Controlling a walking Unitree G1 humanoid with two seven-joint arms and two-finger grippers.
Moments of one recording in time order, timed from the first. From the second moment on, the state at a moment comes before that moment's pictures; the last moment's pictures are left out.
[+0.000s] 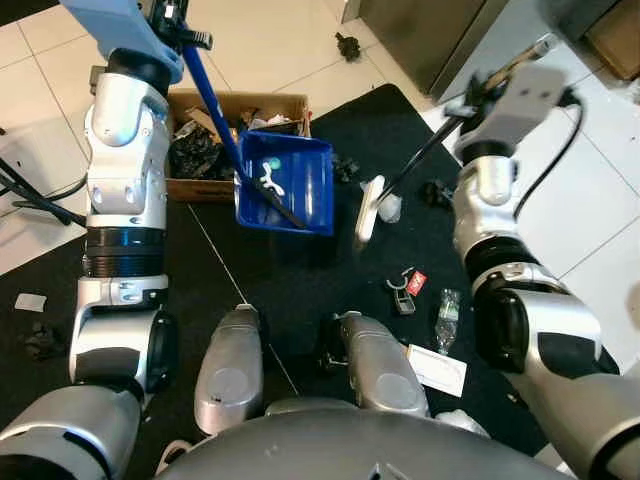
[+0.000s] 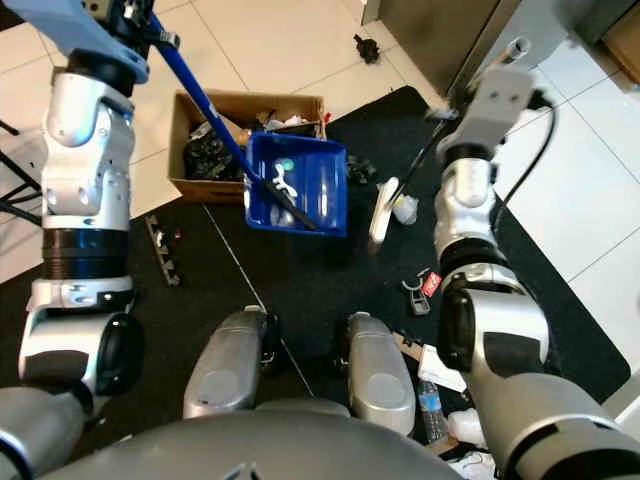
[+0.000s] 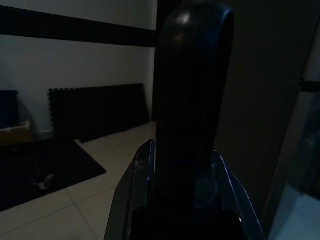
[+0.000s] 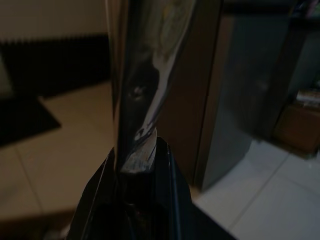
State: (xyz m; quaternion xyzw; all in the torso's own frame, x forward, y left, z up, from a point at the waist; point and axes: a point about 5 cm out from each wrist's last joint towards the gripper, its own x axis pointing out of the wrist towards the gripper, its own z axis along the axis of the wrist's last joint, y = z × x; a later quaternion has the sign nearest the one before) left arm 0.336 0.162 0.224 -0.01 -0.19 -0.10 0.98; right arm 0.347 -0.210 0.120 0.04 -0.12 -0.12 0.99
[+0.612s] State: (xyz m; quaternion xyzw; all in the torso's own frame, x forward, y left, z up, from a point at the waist) left arm 0.338 0.149 0.235 -0.05 -0.19 -0.12 0.97; right arm 0.334 -0.223 0.153 0.02 -0.22 -0.14 0.97
